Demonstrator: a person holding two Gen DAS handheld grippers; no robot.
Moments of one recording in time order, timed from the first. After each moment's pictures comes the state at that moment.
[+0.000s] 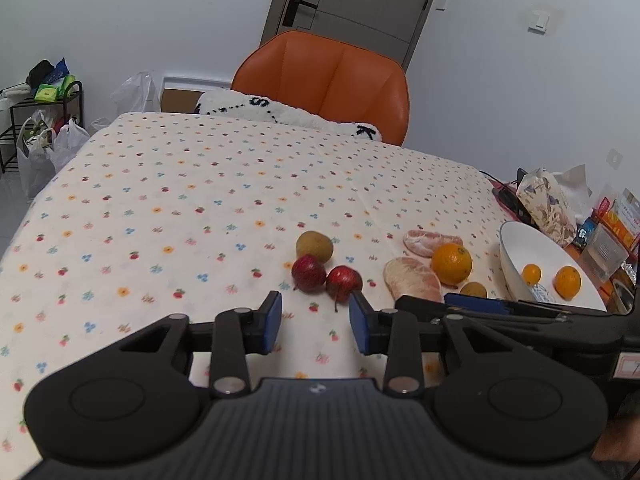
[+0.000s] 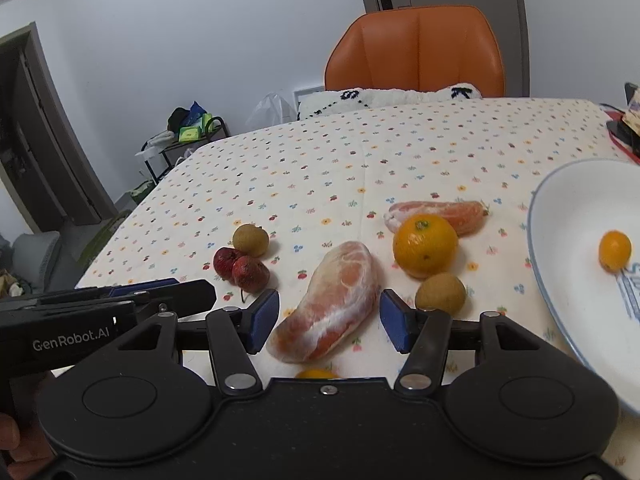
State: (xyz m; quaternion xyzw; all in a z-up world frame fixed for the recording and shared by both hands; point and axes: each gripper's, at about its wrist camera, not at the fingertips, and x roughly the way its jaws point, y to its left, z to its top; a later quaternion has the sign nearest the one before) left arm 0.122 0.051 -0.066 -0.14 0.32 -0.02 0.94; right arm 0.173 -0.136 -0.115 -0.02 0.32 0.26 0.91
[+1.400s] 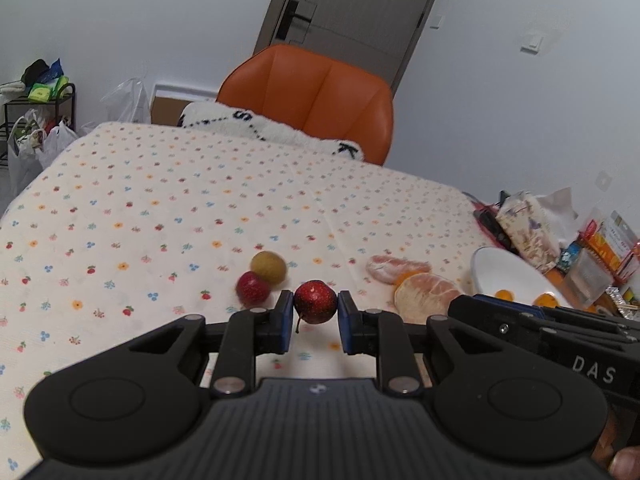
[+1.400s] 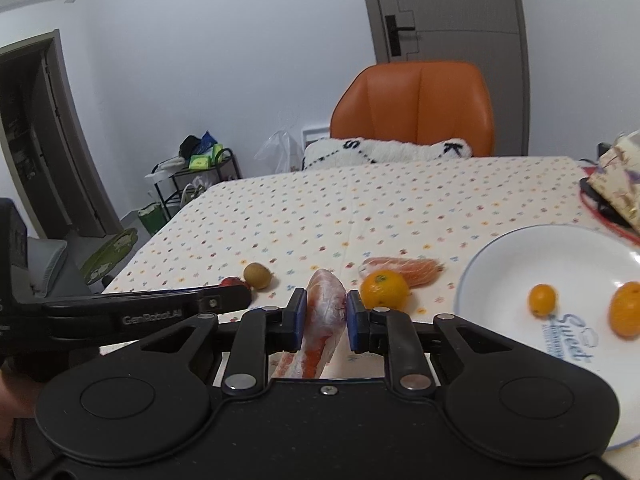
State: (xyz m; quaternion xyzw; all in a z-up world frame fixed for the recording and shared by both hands) left arm 0.127 0.026 -0.052 -0.16 0.29 -0.03 0.94; right arm 0.140 -0.175 -0.066 -0.03 0.26 0.27 0.93
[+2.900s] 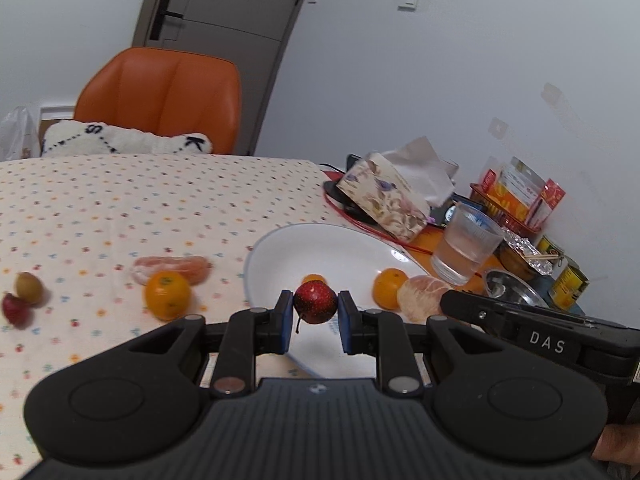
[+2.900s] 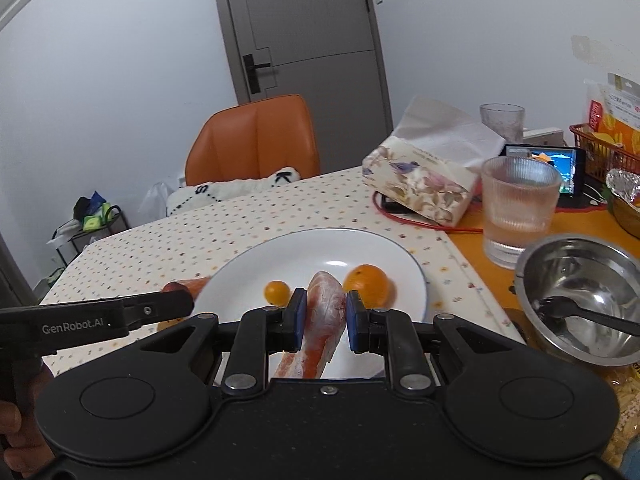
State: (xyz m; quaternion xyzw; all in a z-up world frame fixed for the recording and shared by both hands) left arm 0.149 -0.125 -0.028 -0.11 0.29 -0.18 0.93; right arm 0.125 -0.337 -0.054 0.03 0.23 0.10 0.97
